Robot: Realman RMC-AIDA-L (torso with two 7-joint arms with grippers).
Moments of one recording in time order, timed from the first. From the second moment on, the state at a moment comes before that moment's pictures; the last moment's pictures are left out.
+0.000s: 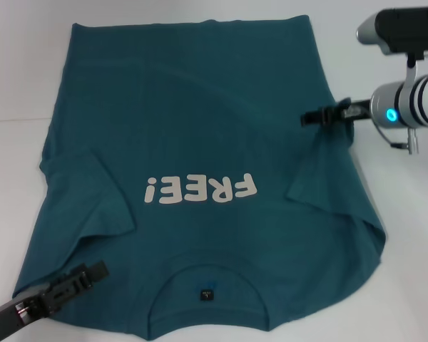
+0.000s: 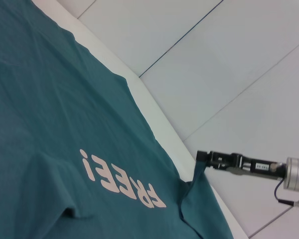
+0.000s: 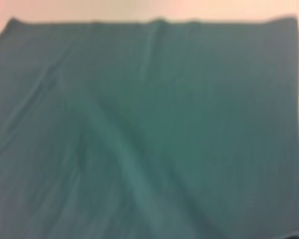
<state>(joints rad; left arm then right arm) -0.27 -2.16 0.45 0.55 1.95 1.56 -1.68 0.90 2.03 -0.90 -0.53 -2.55 -0.62 2.47</state>
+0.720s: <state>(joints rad) -0.26 -2.16 0.45 0.55 1.95 1.56 -1.68 0.89 2.01 -0.95 -0.62 -2.65 -0.90 2.44</state>
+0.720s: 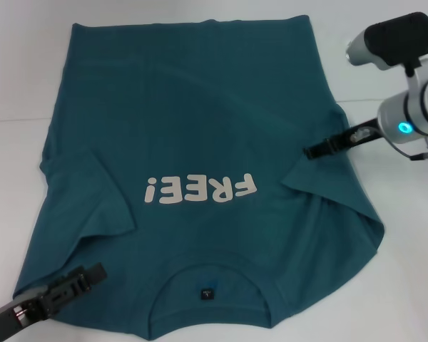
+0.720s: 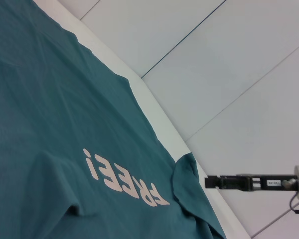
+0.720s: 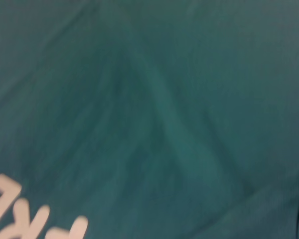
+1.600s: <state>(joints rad) -0.25 -2.10 0.39 0.66 2.01 1.67 -2.31 0.63 1.97 -0.75 -0.91 -2.19 -1.56 2.45</state>
